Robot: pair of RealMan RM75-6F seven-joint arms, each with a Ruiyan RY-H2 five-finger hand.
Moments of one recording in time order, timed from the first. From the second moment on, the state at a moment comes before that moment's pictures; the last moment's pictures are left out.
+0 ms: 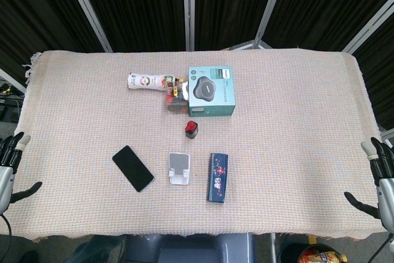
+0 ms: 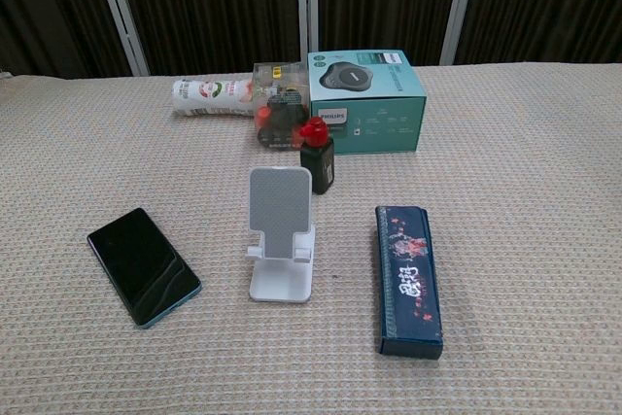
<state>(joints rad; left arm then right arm) -0.05 -1.04 -0.04 -1.77 1.55 1.55 0.14 -0.03 -0.85 0.07 -1.98 -1.59 1.64 -0.09</state>
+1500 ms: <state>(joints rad) -0.62 -1.42 0.06 -1.25 1.78 0.92 0.04 0.02 -0.88 0.11 -1.96 -1.41 1.54 -0.14</state>
